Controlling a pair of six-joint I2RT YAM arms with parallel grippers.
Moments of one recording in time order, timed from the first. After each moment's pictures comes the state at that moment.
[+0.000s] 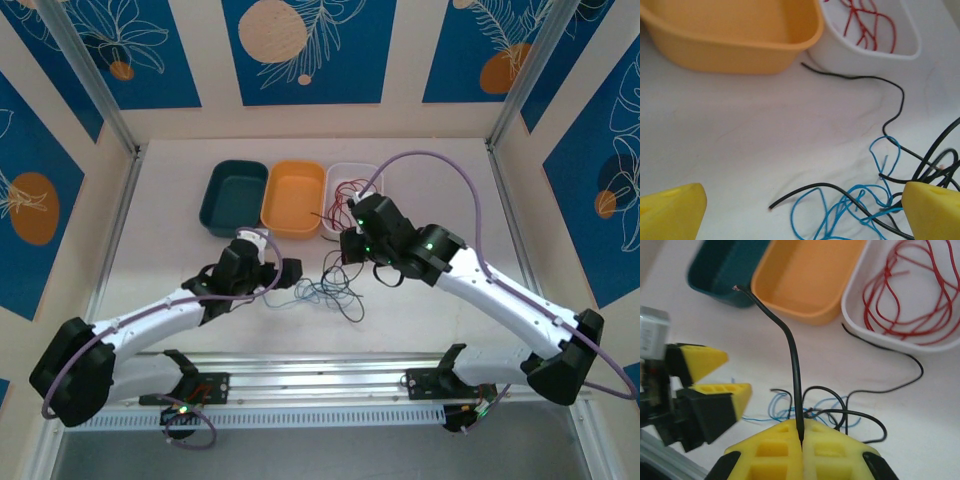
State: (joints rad) left arm -0.68 1.15 0.53 0.03 0.02 -0.54; right arm 0.85 1.20 1.23 -0.79 0.15 0.55
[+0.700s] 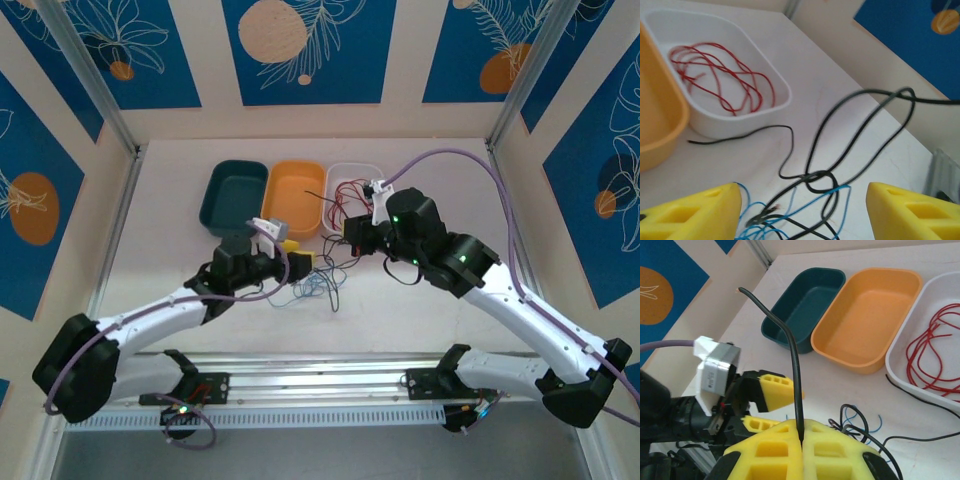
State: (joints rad) left arm -0.68 1.20 0.54 0.37 0.34 -0.40; right arm 0.79 1.06 1.18 -0.62 0.00 0.50
